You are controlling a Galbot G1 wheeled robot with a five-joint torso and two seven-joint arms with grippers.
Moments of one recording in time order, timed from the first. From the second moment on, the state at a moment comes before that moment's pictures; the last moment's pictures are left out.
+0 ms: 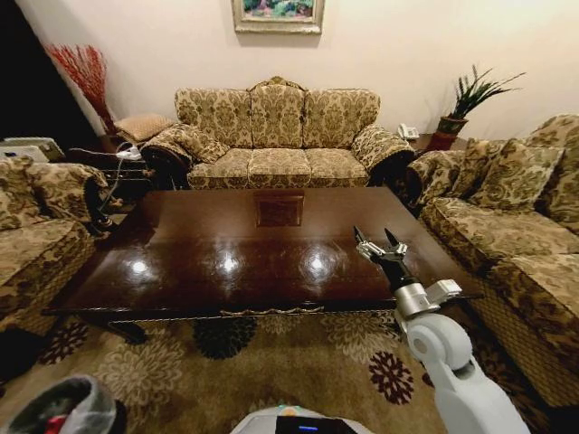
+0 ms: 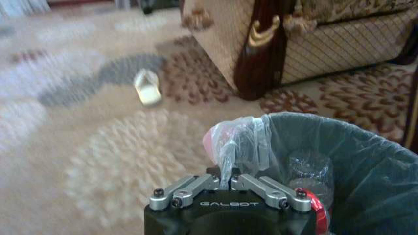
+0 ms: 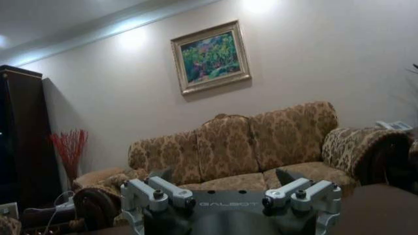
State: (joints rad) left arm 1.52 -1.29 -1.33 -1.04 -0.76 -0.03 -0.20; right arm -1.34 1.12 0.53 2.22 0.67 -0.12 0.08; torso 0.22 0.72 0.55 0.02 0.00
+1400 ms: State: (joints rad) left arm 1.64 -1.48 -1.47 -1.16 -0.61 0.04 -0.19; right arm -1.24 1.17 0.47 2.14 0.66 -0.11 0.05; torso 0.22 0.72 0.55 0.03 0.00
